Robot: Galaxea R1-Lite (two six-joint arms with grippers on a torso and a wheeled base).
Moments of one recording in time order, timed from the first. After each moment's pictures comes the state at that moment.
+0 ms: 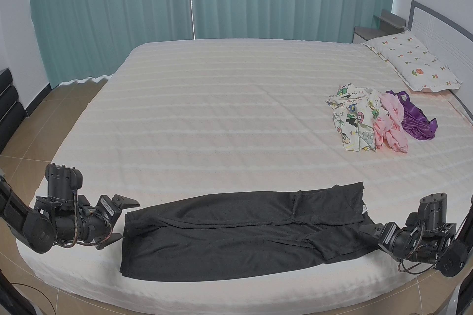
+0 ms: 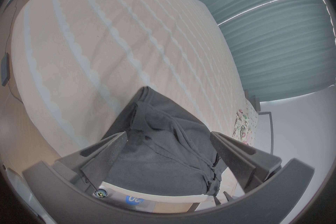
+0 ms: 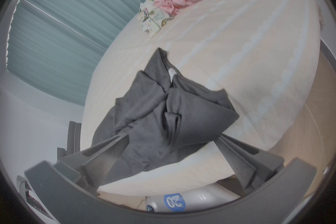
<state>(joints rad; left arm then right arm) -0.08 1.74 -0.39 -0.60 -0.25 -1.02 0.20 1.85 -0.02 -1.13 0.07 0.83</state>
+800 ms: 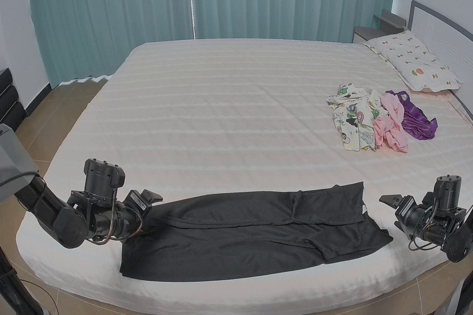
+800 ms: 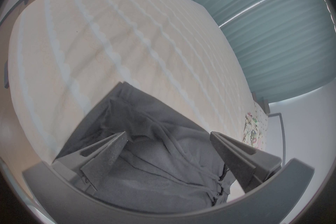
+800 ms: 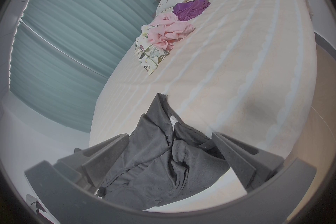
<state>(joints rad) -0.27 1.89 -0.54 -0.59 0.00 -1.11 0.03 1.81 -0.11 -1.14 0.07 0.86</state>
